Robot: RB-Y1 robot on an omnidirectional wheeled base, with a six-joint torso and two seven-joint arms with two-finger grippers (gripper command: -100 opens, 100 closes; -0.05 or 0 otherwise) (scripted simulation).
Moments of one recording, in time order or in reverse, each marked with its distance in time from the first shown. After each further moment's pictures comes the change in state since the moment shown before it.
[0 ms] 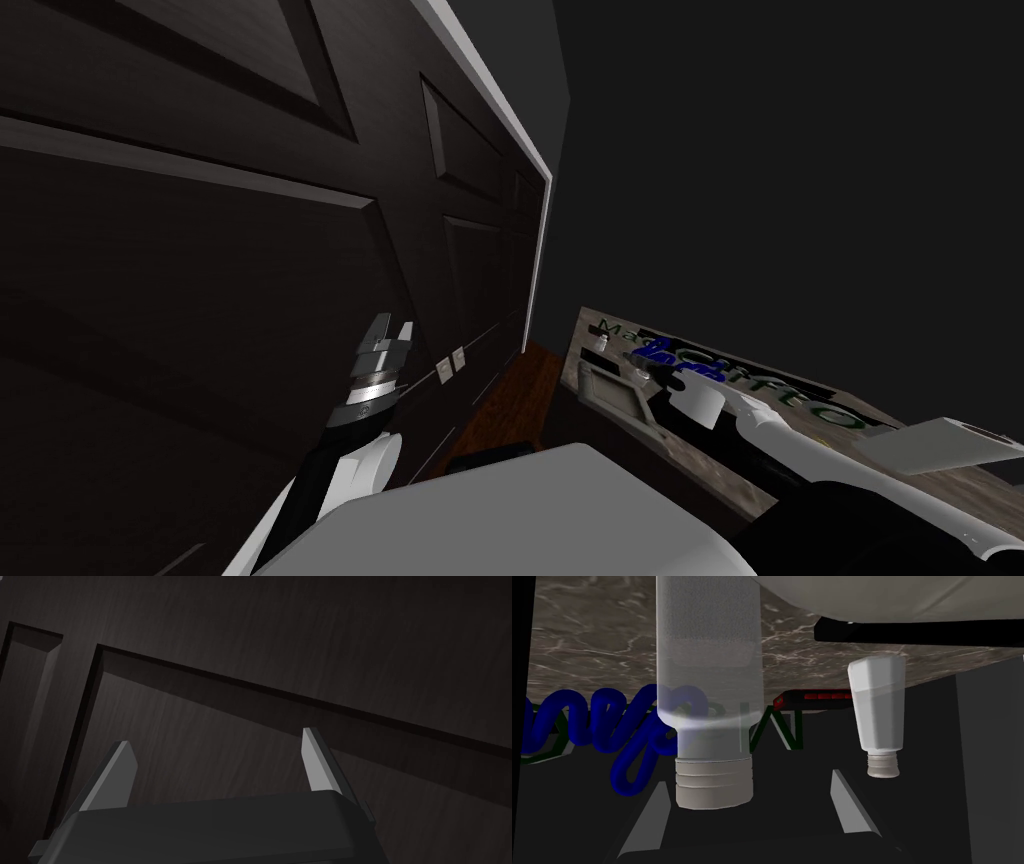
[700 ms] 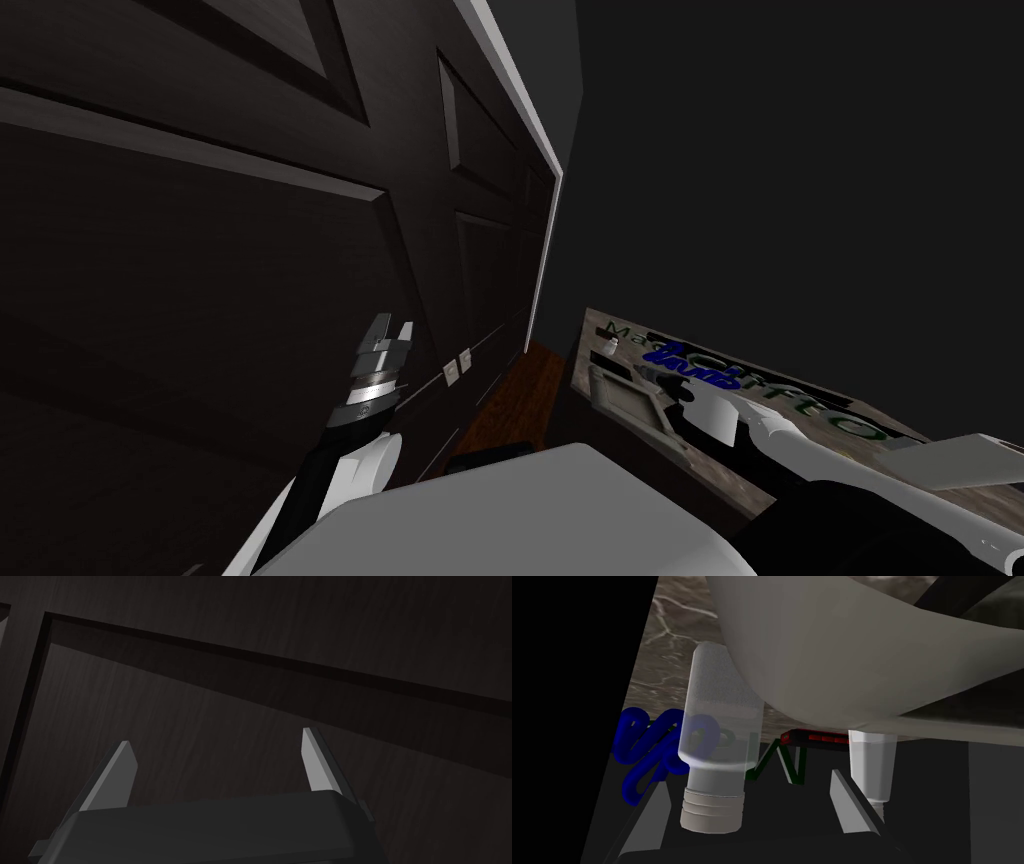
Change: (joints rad) left arm 0.000 0.000 0.000 0.000 0.000 0.000 0.000; right arm 0.019 -0.043 0.097 0.061 -0.019 0.019 0.012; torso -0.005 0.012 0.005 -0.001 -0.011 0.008
